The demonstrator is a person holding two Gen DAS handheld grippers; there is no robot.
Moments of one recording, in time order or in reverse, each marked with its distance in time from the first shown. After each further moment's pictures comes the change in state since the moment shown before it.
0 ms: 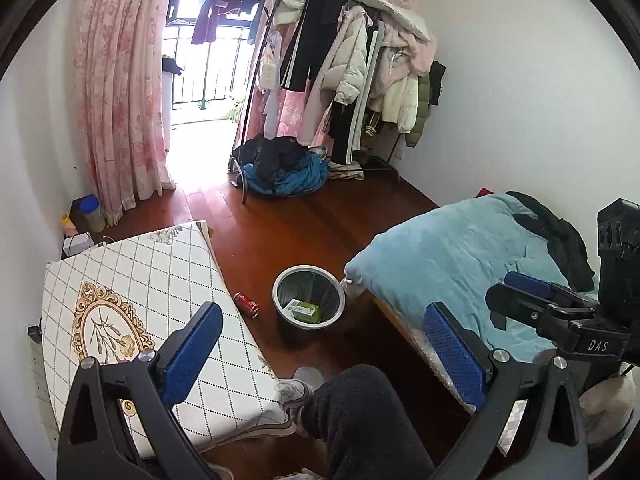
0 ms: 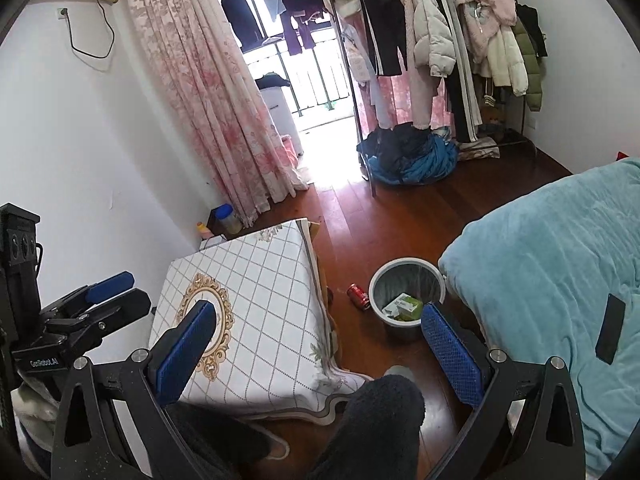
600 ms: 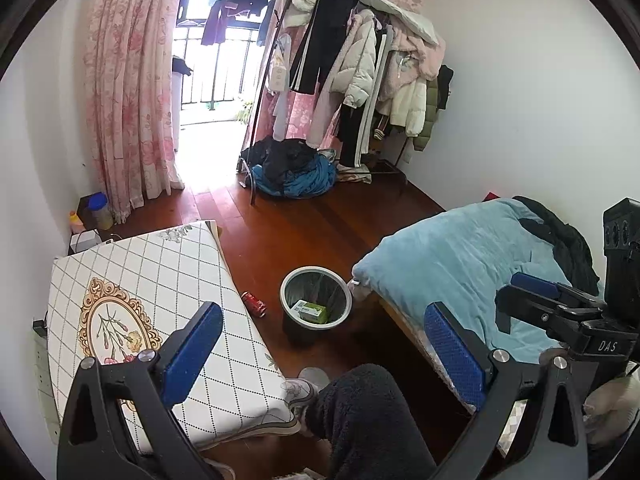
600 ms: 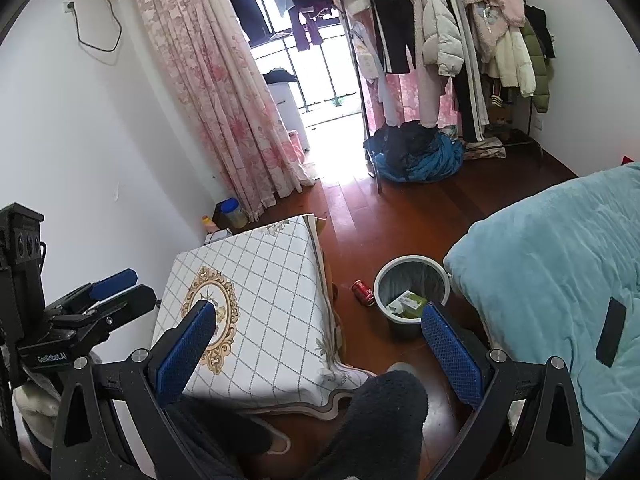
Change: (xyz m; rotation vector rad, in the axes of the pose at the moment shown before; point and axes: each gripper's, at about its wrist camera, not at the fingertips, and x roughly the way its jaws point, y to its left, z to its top) left arm -0.010 0.001 -0.007 -0.012 -0.011 0.024; right arm -0.003 0.007 0.001 -0.022 0.014 0.018
